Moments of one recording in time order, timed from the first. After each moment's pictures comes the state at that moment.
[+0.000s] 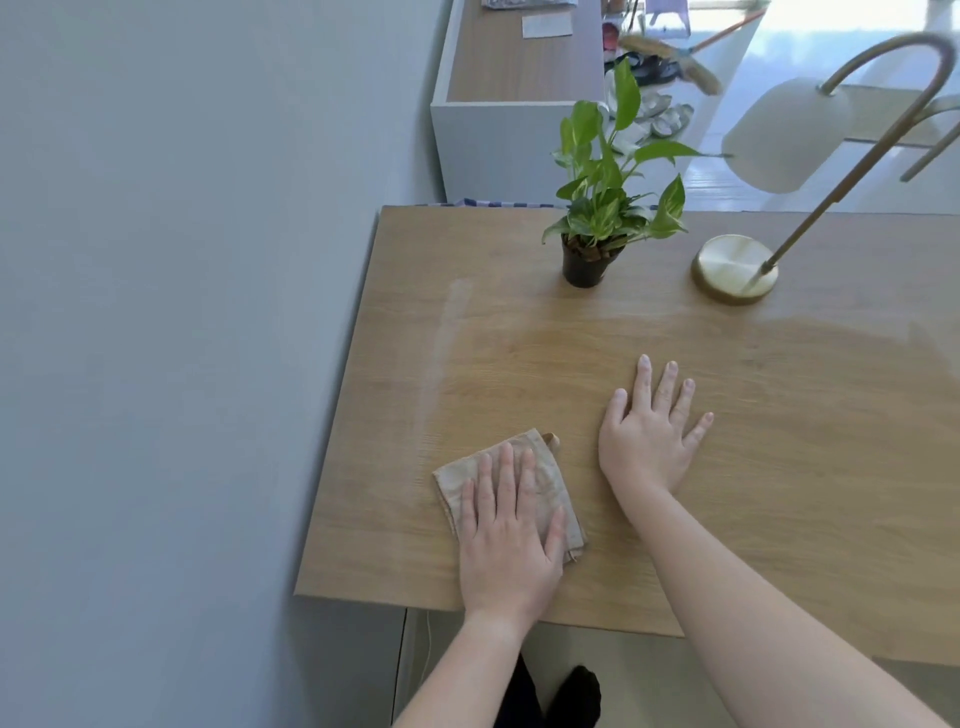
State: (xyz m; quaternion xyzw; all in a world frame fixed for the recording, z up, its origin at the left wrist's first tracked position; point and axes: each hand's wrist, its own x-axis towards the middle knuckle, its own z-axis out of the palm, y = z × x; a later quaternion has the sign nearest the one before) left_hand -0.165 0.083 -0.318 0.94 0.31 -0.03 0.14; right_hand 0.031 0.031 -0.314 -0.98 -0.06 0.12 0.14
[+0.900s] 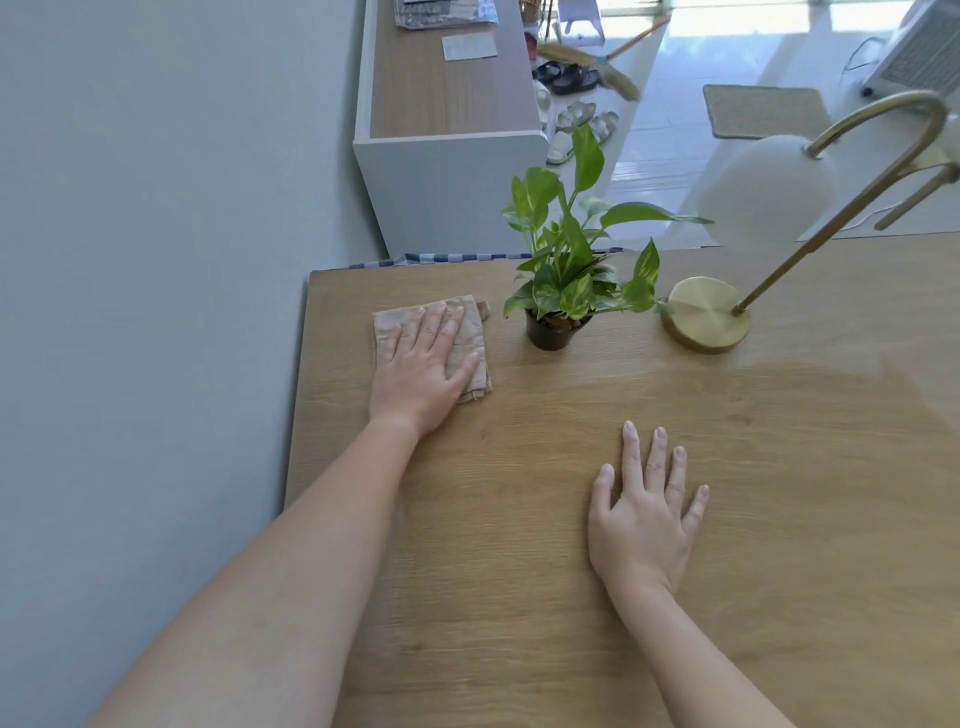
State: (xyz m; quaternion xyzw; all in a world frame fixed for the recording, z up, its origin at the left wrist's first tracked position) left_hand 0.065 0.354 -0.313 0.97 0.19 -0.05 0.15; right_hand 0.039 0.049 -0.322 -0.99 -0.01 0.09 0.11
